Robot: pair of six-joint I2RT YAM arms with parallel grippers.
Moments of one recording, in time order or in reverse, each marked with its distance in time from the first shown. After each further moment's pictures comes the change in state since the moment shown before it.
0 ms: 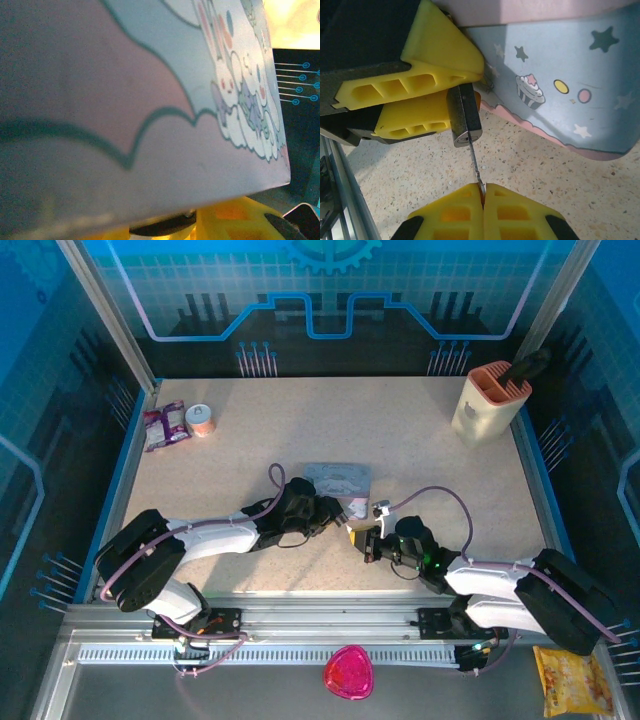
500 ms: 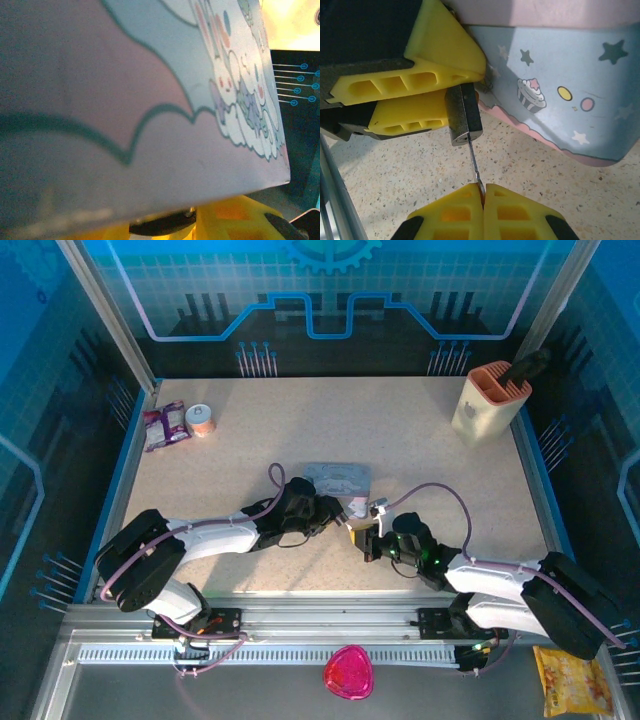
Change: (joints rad) left arm -0.001 0.000 0.000 0.005 -0.005 0.000; right arm 0.002 -0.029 0.050 -0.124 0.022 -0.086
